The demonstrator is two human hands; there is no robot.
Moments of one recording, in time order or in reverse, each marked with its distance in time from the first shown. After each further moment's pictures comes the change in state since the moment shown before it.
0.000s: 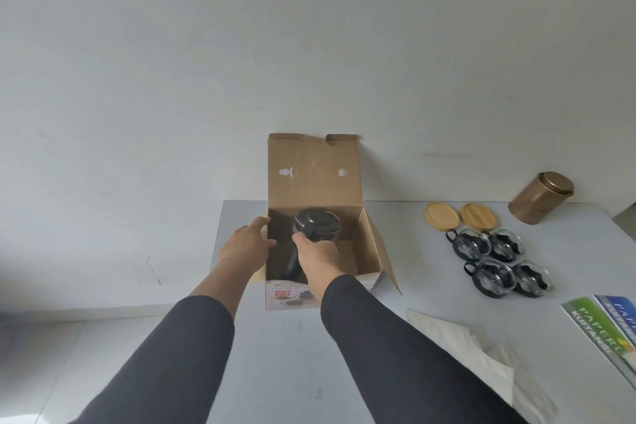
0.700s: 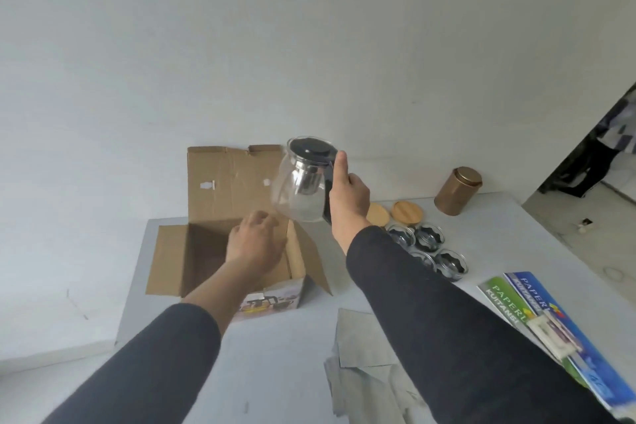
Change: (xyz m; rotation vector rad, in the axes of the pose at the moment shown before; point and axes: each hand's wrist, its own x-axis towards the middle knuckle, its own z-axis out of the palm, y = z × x) left_hand -0.032 0.131 0.042 0.128 0.131 0.388; right_hand -0.003 -0.070 -0.166 0.260 0.398 -0.472
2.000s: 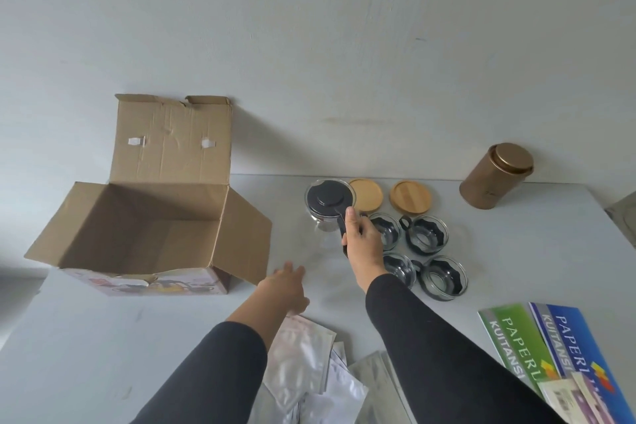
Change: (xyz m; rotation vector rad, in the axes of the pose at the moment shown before) left_hand 0.031 0.132 0.193 0.267 -0.748 -0.254; right_hand 0.163 0.195 -0.109 -0.160 -0.371 0.078
